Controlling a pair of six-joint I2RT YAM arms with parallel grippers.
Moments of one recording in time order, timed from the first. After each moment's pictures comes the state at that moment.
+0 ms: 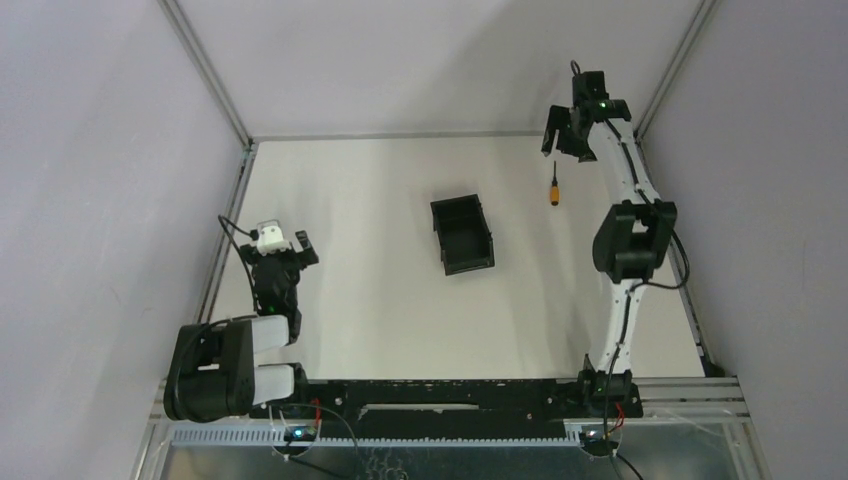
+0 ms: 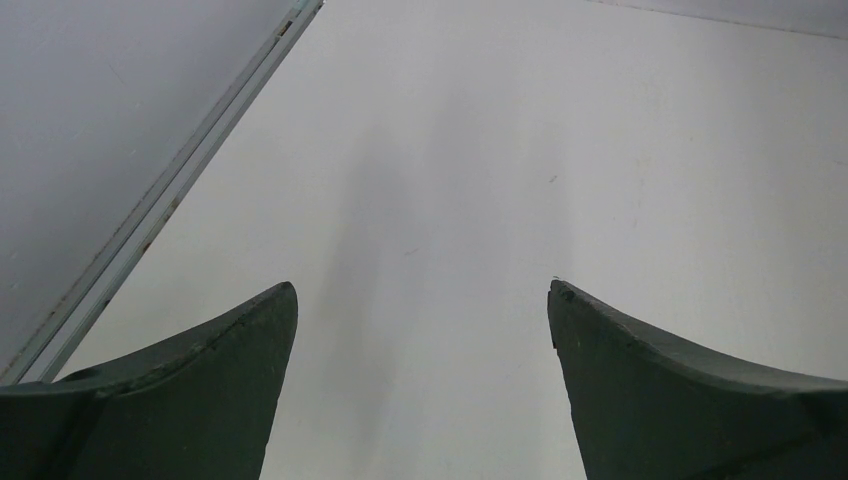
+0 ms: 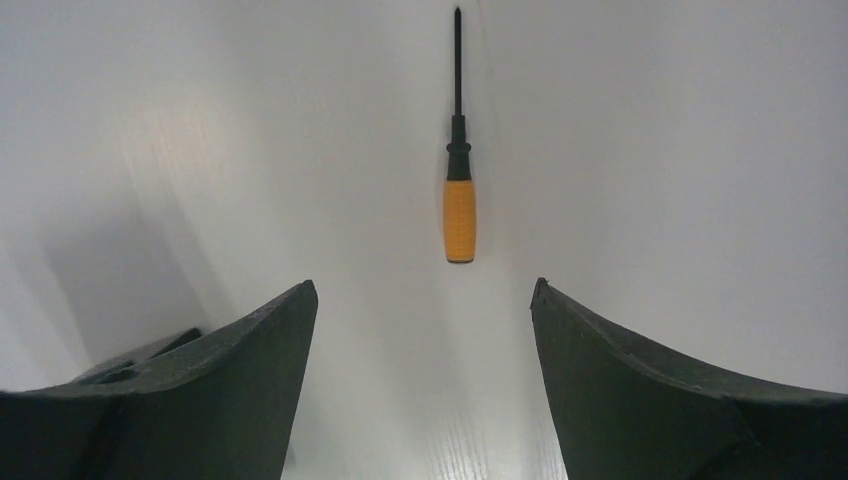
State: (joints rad) left arm 0.06 1.27 0.15 1.01 -0.18 -0.04; right arm 0.02 2.08 2.10 -0.93 0.07 0.22
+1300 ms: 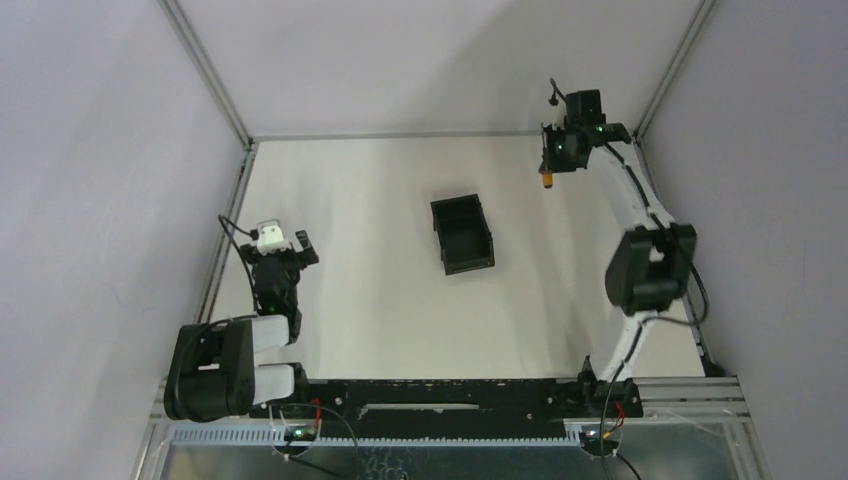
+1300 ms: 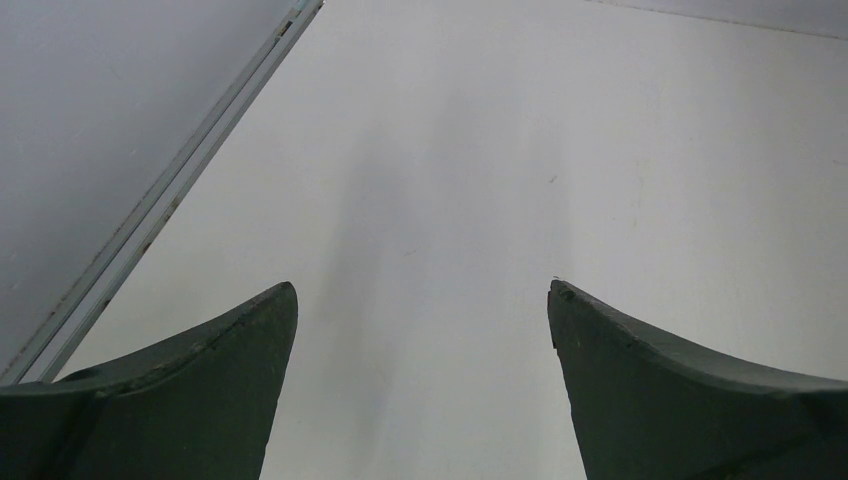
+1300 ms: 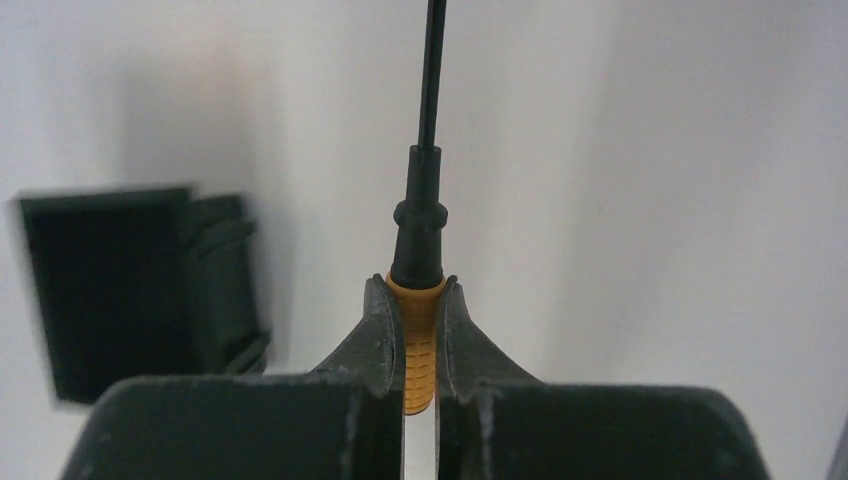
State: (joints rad) left arm 0.06 1.27 0.15 1.01 -0.18 -0.04; right arm 0.07 1.96 1.83 -0.83 -0.05 0.05
